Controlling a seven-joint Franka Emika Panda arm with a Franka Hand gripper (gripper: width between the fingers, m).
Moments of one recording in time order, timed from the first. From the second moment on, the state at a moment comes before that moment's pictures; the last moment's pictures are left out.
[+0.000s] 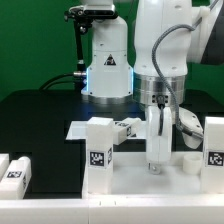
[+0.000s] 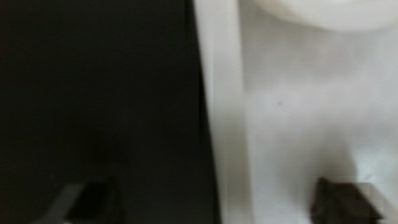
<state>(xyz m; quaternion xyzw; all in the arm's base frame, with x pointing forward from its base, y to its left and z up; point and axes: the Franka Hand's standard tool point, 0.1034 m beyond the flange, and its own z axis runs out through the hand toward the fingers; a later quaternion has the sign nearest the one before) 0.513 0.053 0.006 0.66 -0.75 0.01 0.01</state>
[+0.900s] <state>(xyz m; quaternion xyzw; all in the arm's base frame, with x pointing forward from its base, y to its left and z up) 0.500 0.031 0.009 0.77 -0.64 0.04 0.00</state>
